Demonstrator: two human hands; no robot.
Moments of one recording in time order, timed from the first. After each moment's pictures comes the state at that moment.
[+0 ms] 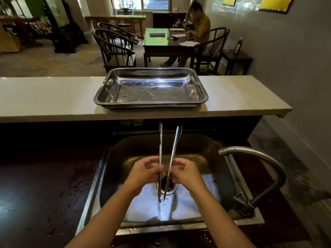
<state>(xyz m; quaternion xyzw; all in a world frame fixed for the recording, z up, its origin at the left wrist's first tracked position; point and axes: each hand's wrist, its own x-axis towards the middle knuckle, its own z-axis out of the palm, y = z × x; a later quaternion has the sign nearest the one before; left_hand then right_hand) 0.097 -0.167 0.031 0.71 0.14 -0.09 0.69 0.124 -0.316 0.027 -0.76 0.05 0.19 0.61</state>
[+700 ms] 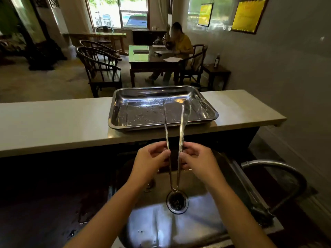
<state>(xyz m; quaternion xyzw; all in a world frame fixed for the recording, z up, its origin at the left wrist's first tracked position) 0.134 -0.102 0.115 0.71 0.01 0.02 0.70 0.140 -0.253 0.119 -0.80 0.00 0.01 0.60</state>
